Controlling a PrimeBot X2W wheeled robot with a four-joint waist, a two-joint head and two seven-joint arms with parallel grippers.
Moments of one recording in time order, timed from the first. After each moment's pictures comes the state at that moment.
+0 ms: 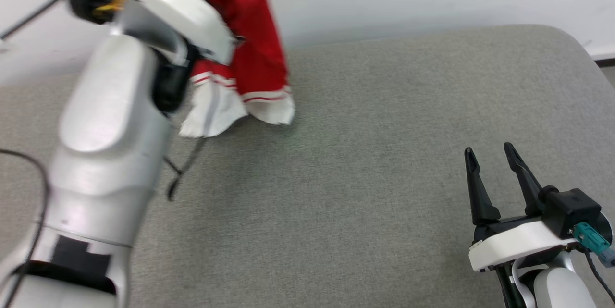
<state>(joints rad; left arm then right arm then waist) -1.02 0.27 -0.39 0.59 -0.50 -0.13 -0.08 -0.12 -0.05 0.01 0.11 0.11 0.13 -0.18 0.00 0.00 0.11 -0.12</state>
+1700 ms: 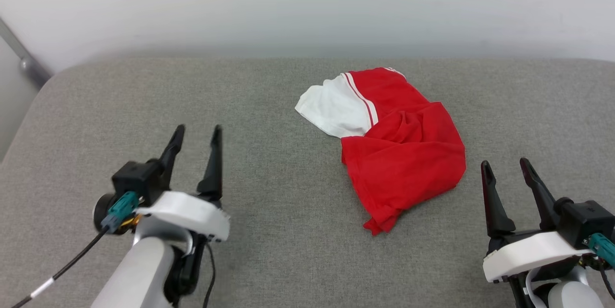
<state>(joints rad) -0.35 0.30 -0.40 0.25 -0.57 0.12 -0.26 -0.08 -0.05 -0.05 0.10 0.11 0.13 -0.15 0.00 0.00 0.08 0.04</state>
